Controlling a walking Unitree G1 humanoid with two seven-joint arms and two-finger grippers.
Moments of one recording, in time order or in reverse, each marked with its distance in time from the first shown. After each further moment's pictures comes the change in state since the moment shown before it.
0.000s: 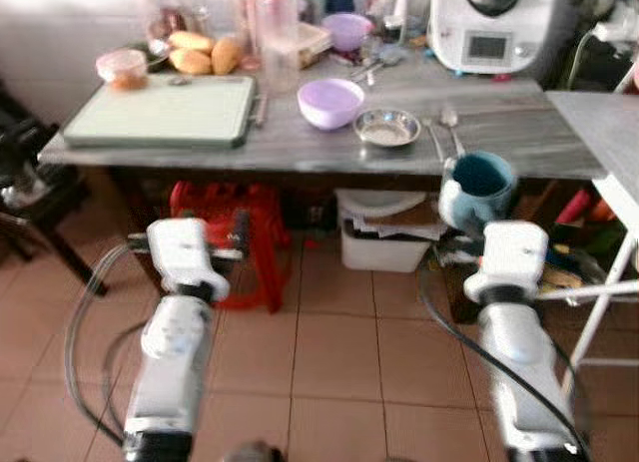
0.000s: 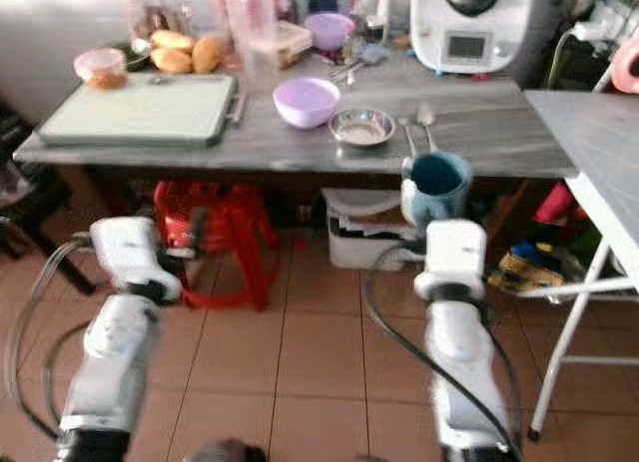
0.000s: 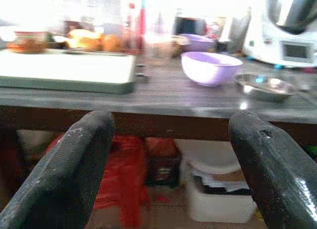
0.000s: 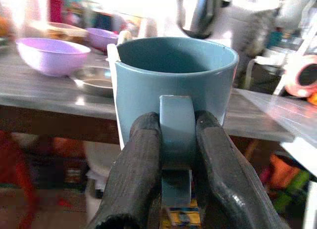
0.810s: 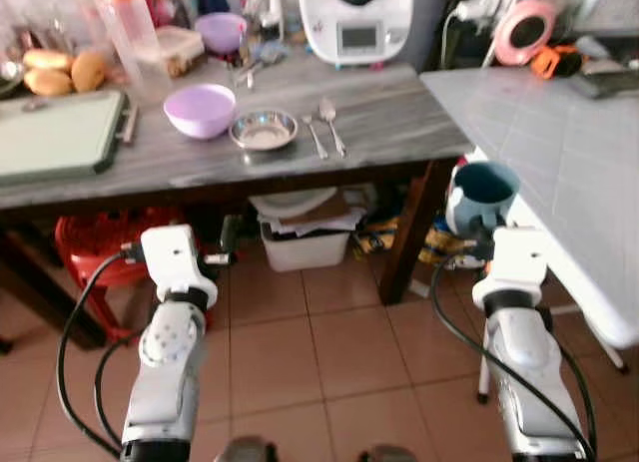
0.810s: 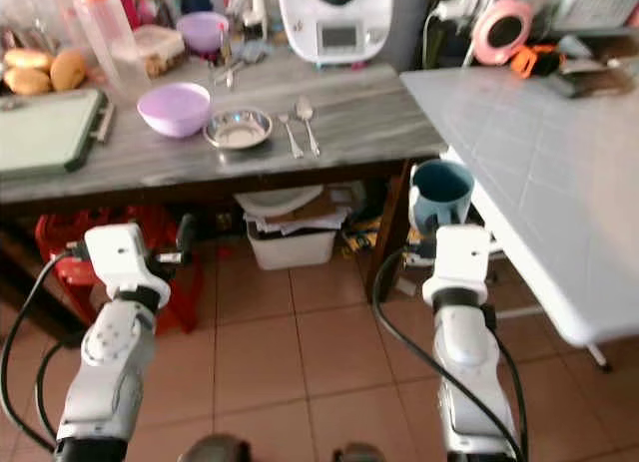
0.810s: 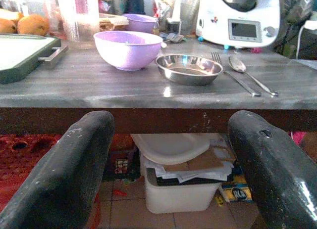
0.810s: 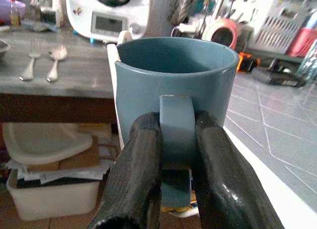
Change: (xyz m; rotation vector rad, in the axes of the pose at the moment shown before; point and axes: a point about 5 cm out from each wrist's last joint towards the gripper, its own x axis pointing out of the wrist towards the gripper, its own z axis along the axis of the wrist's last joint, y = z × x) left arm -0.006 0.016 -0.005 0.020 0.037 0.121; right arm -0.004 0.001 -0.002 0.003 0.029 0.032
